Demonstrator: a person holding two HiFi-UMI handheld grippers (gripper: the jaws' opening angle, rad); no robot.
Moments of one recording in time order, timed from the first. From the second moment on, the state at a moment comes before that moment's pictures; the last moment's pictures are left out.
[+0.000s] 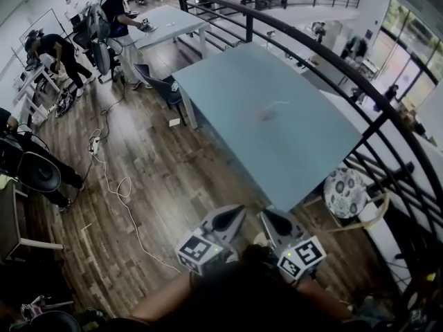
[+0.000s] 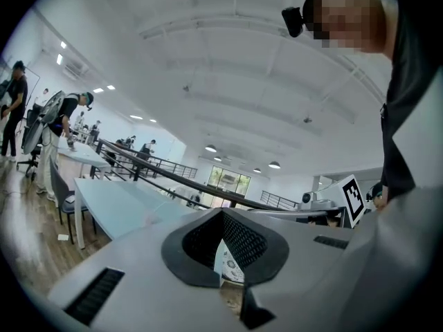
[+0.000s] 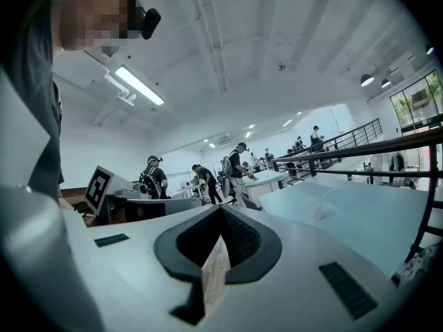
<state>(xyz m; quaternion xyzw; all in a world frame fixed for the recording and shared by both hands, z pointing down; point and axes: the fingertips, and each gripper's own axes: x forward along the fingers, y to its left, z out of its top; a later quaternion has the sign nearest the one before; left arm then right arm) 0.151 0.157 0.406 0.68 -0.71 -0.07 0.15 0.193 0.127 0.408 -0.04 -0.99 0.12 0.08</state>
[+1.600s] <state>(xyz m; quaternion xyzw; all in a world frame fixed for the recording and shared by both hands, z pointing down) 0.049 -0.107 0.425 0.71 -0.68 -0.03 0.15 0.073 -0.135 0.432 -0.02 -0.98 0.16 0.07</state>
